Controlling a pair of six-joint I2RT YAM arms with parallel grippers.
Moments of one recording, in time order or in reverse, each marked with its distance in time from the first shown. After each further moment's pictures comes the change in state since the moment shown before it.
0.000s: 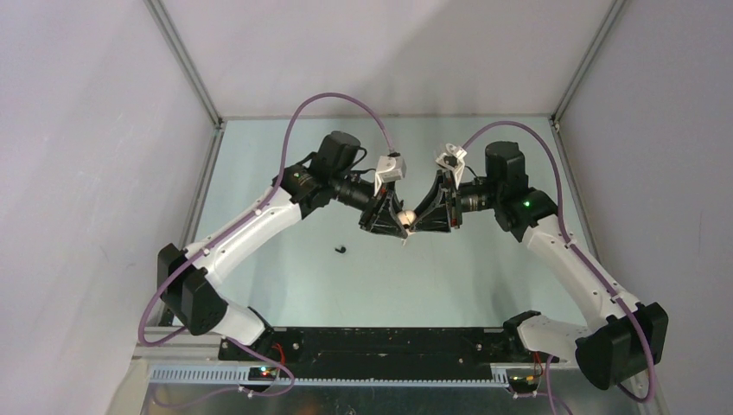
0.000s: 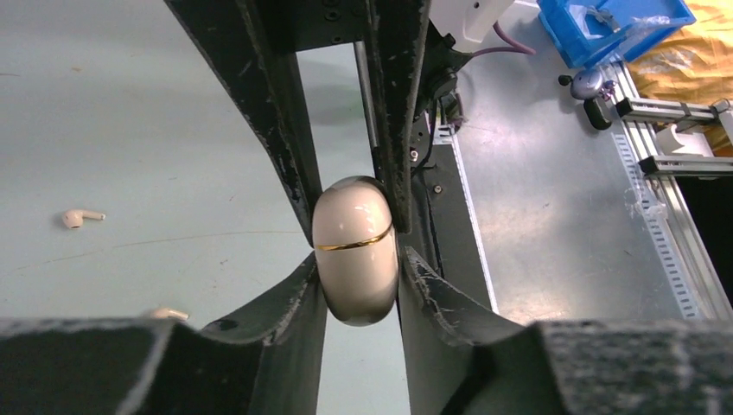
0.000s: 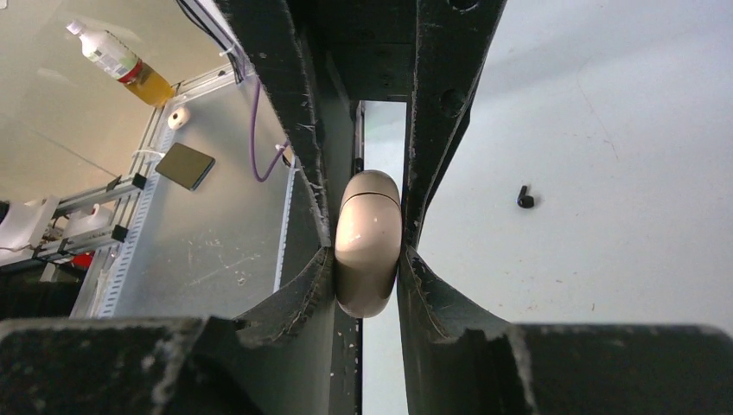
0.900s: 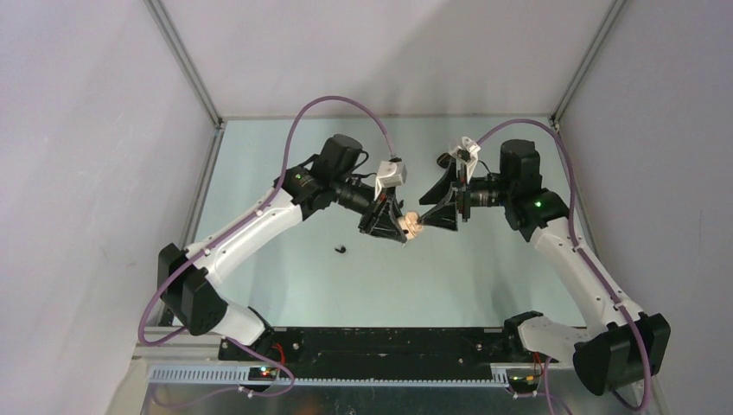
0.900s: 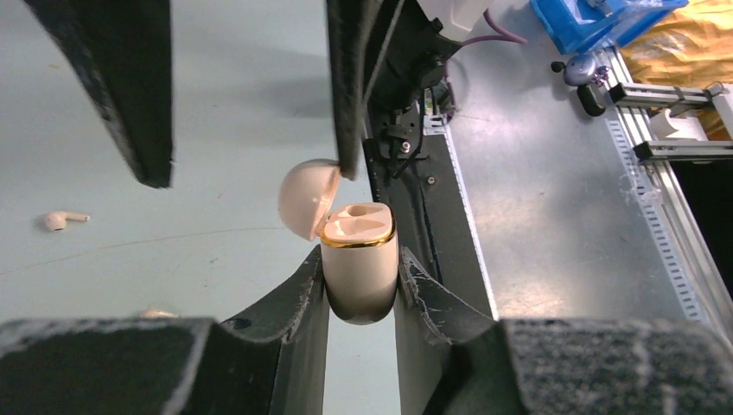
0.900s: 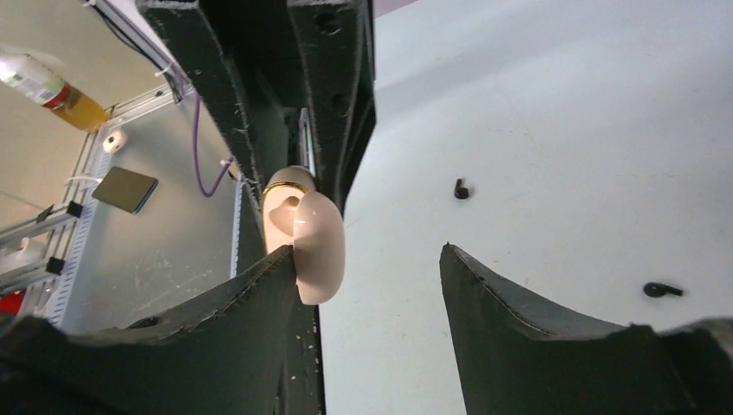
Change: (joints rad) left arm -0.003 0.000 -0.011 -0.014 -0.001 0.034; right arm -0.073 -0.026 -0.003 -0.005 0.050 -0.031
